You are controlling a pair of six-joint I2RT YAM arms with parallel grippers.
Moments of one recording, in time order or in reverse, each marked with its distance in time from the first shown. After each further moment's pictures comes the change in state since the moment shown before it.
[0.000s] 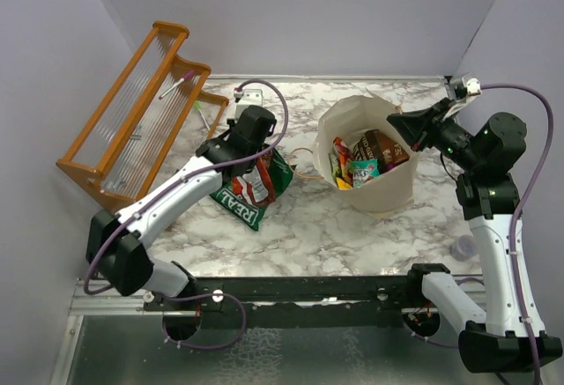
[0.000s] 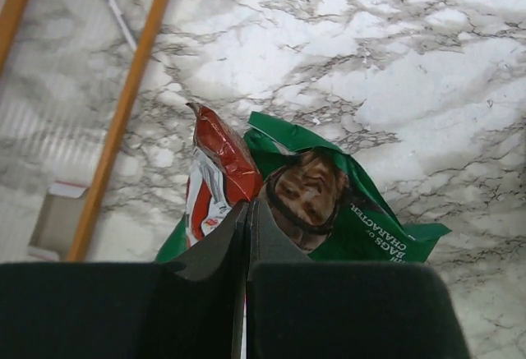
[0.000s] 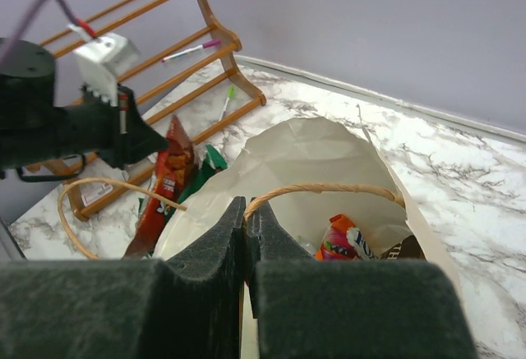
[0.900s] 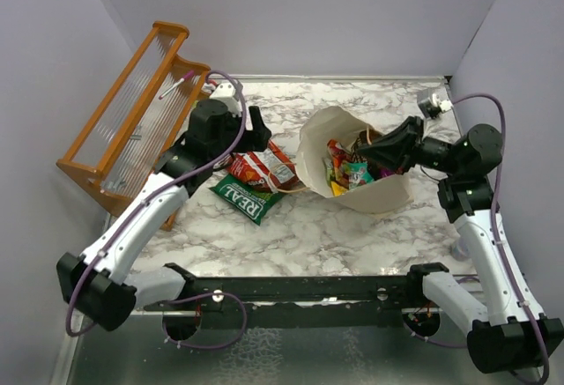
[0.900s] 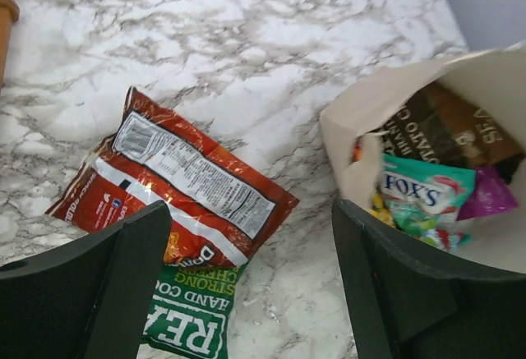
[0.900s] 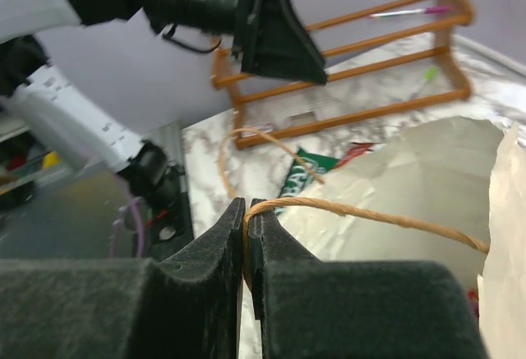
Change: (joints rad) left arm 0.189 -0.151 -0.069 0.155 0.596 -0.014; right arm 0.081 0.011 -0.178 0.343 -0.422 0.198
